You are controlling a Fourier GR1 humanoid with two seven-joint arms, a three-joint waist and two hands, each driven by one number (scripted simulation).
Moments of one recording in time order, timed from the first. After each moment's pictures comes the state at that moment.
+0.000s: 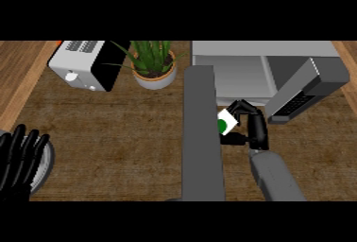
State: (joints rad) left arm 0.34 0.04 0.06 -2.20 0.15 -0.20 0.00; right arm -0.39 -0.02 0.02 -0.89 0.09 -0.32 -0.62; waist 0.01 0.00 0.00
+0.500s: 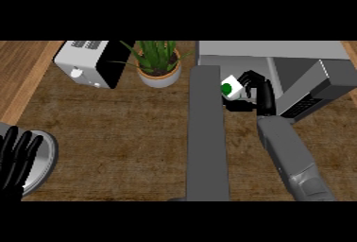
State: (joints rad) left arm 0.35 0.07 0.11 -2.20 0.21 -0.25 -0.02; right arm -0.74 -0.12 -0.11 -0.48 0.12 -0.41 -0.59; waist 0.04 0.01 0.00
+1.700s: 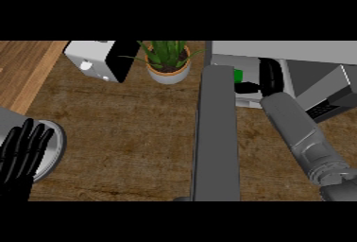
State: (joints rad) left arm 0.29 0.08 0.09 -2.15 0.14 -0.26 -0.03; right arm -1.03 -0.21 -0.09 -0.09 0.30 -0.65 -0.57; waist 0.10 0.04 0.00
